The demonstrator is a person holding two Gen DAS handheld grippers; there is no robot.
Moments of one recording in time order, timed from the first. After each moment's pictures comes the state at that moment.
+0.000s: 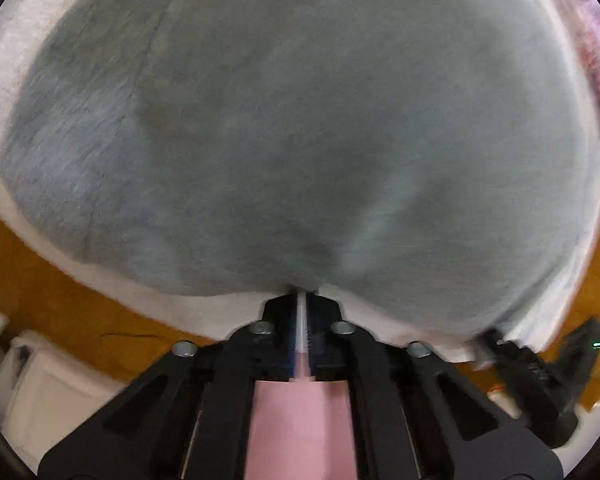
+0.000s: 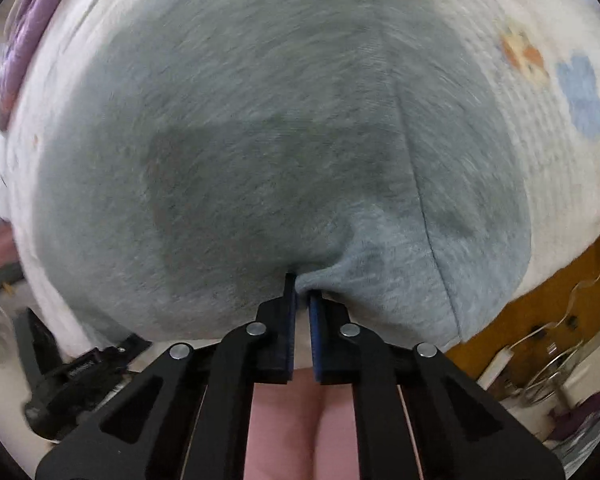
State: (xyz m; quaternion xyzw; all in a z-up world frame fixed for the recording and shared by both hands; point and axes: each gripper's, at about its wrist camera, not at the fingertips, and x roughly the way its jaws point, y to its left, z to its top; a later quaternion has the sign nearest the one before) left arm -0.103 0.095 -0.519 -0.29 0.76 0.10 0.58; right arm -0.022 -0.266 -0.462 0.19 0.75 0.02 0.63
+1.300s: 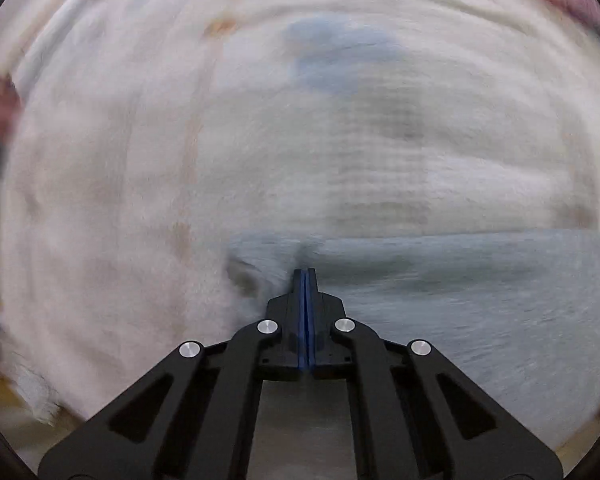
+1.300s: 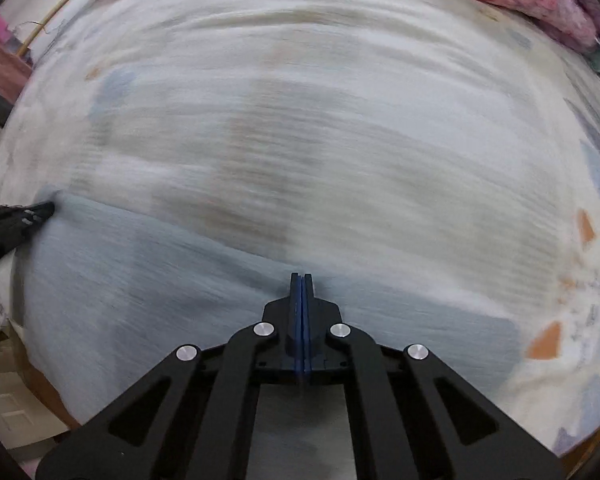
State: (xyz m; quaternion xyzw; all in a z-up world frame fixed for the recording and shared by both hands) left arm 0.052 0.166 -0.480 -0.06 0.66 0.08 0.75; right arm 0.116 -0.195 -0.420 -0.07 0.62 0.20 0.76
